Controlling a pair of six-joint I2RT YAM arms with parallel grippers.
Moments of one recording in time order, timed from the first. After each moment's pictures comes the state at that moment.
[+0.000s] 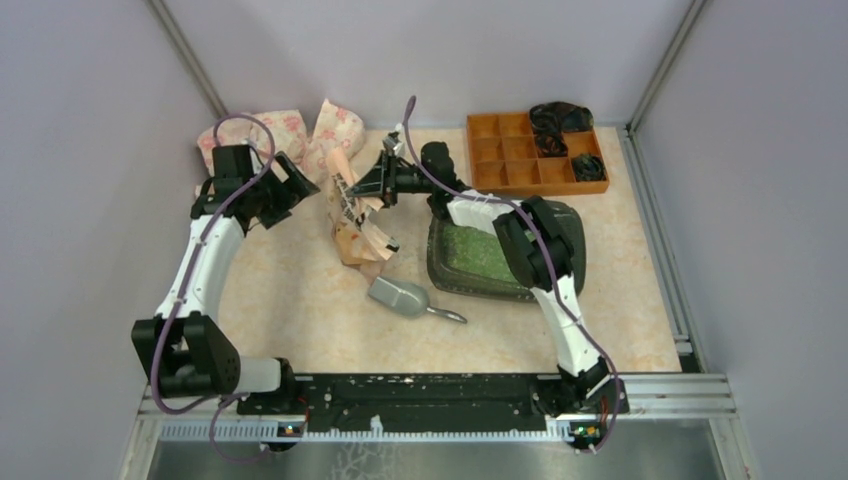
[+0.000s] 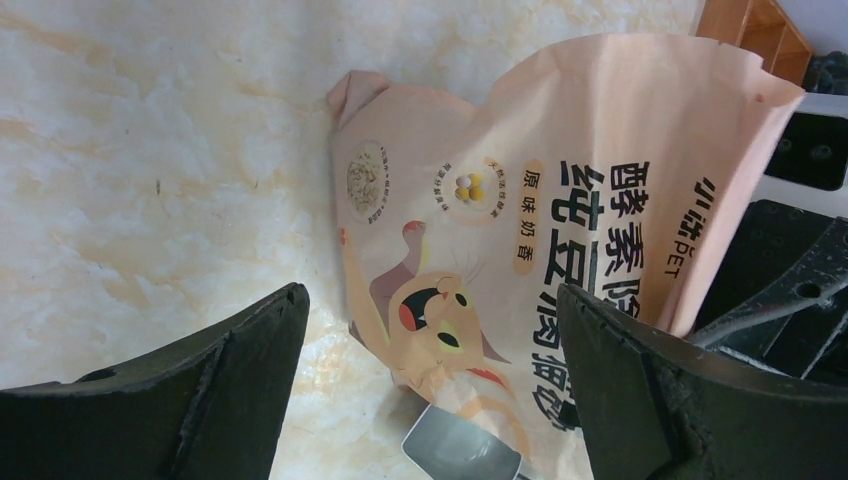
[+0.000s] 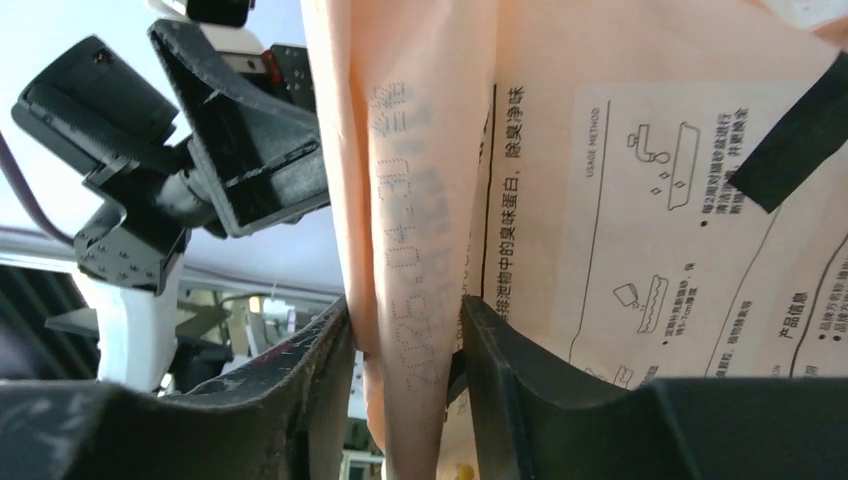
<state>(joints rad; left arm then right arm) 0.05 1.34 1.18 -0.55 0.20 -0.58 0.63 2.29 1.65 0.68 -0.90 1.35</state>
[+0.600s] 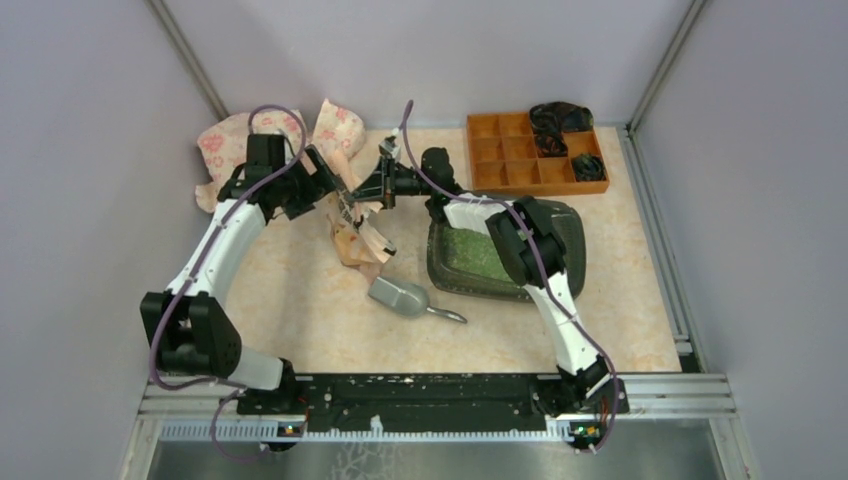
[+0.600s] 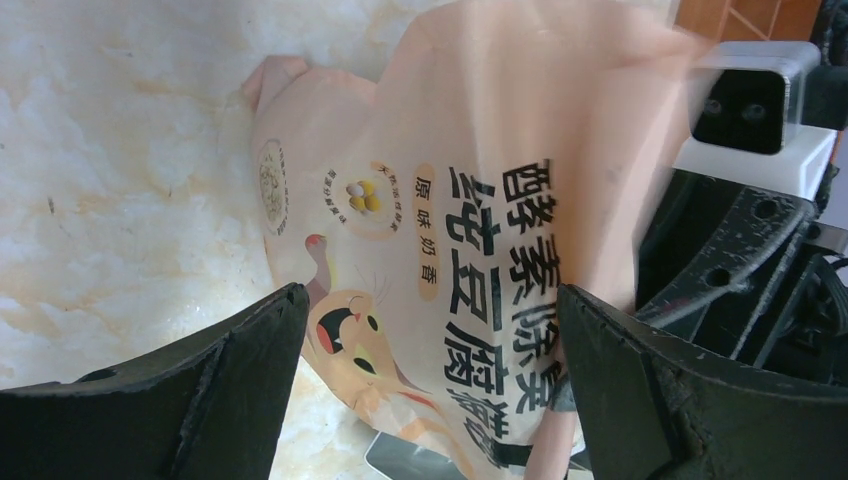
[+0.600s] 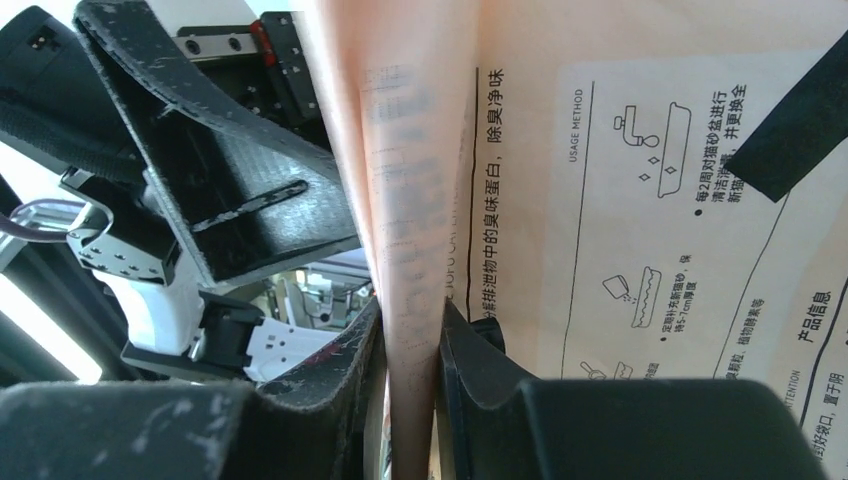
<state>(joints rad) -0.11 1.44 1.26 -0.54 0.14 -0.62 0.64 2.36 1.68 0.85 -0.99 1.51</state>
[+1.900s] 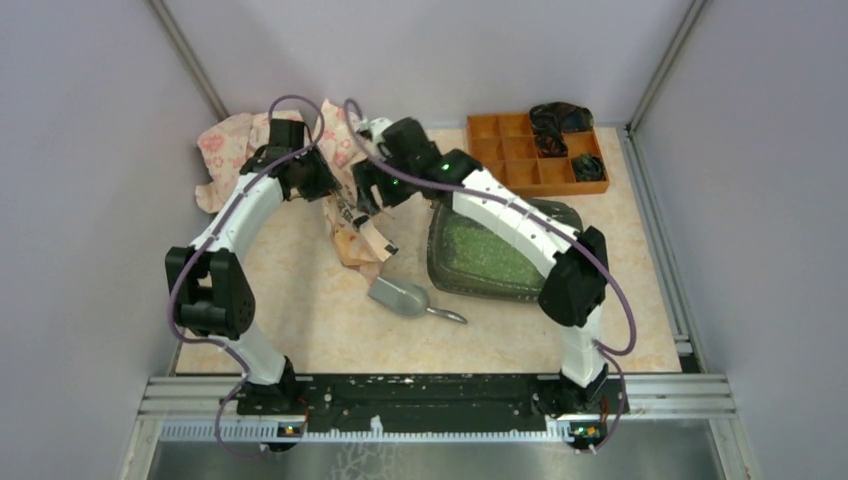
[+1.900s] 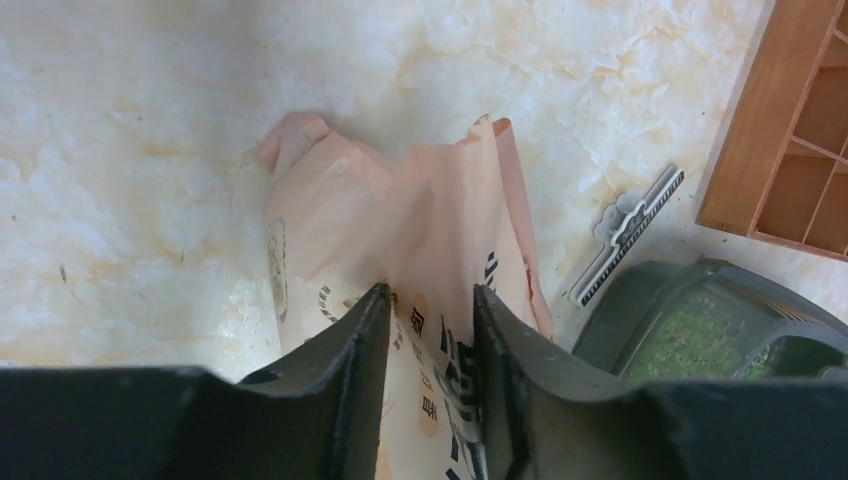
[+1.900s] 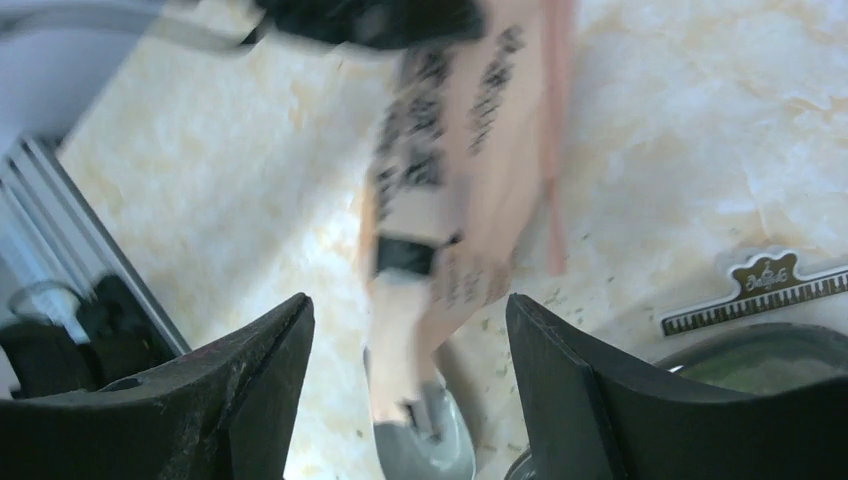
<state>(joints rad) -0.14 1.68 1.42 -0.57 0.04 -0.59 0.78 1.96 1.98 -0.65 -0.20 0.24</state>
